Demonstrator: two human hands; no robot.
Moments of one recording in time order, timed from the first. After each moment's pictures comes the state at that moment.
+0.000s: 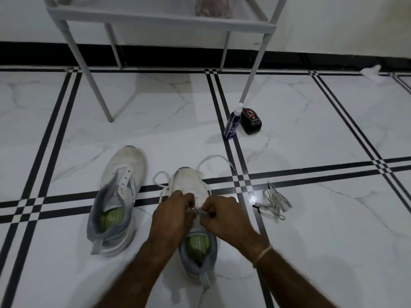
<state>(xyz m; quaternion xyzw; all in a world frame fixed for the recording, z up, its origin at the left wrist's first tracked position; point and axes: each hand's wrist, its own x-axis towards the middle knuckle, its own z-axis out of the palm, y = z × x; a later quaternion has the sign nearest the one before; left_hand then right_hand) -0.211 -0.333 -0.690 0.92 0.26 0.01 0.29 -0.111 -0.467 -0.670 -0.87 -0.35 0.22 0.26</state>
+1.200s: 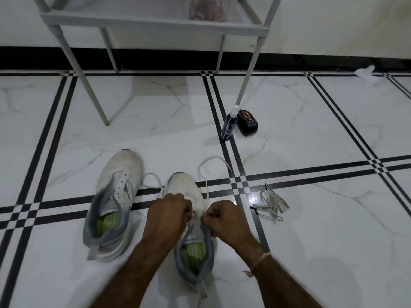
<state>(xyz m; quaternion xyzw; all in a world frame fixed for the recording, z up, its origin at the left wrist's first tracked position) -0.202 -0.325 -0.684 0.97 0.18 0.01 0.13 -0.111 -0.476 -0.692 -0.87 -0.21 0.28 0.34</state>
